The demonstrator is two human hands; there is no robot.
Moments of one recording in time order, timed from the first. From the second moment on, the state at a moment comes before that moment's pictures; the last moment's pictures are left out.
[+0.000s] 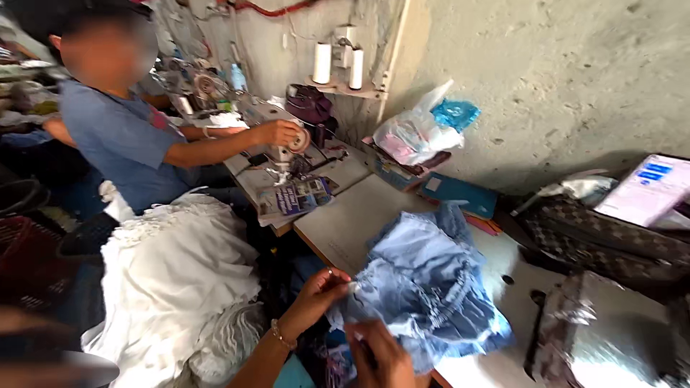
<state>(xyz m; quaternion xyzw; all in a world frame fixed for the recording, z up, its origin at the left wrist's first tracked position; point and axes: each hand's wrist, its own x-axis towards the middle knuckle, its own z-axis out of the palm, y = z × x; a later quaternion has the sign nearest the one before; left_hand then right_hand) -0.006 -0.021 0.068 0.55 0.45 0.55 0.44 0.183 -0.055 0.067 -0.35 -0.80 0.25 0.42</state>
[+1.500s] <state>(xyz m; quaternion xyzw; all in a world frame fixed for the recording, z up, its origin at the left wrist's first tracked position) 0.033 0.008 0.047 0.72 0.64 0.25 -0.13 0.204 0.017 0.023 -0.48 -0.80 0.07 0.35</state>
